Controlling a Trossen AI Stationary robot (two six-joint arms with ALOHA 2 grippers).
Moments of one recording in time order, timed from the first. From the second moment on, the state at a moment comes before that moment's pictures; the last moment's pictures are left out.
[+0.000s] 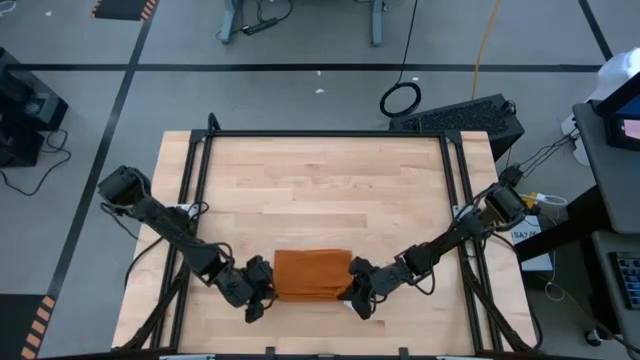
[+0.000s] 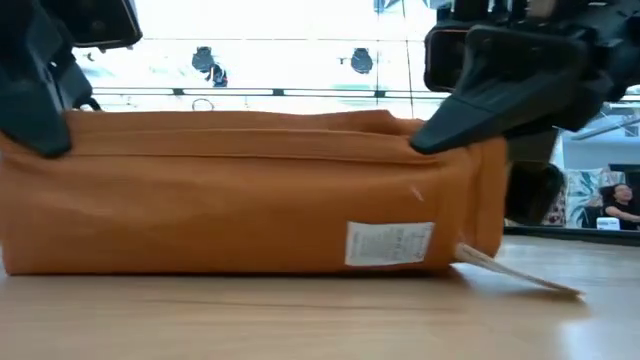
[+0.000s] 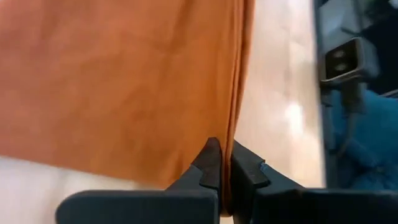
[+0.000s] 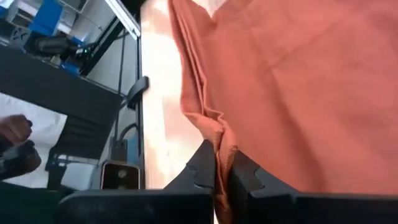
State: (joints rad) left arm -0.71 1.52 0.70 -0.01 -0.22 -0.91; right arm 0.54 1.80 0.77 0.48 0.14 1.05
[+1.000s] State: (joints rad) left arm -0.51 1.69 0.63 0.17 0.09 -0.96; right arm 0.46 1.87 0.76 0.43 0.01 0.87
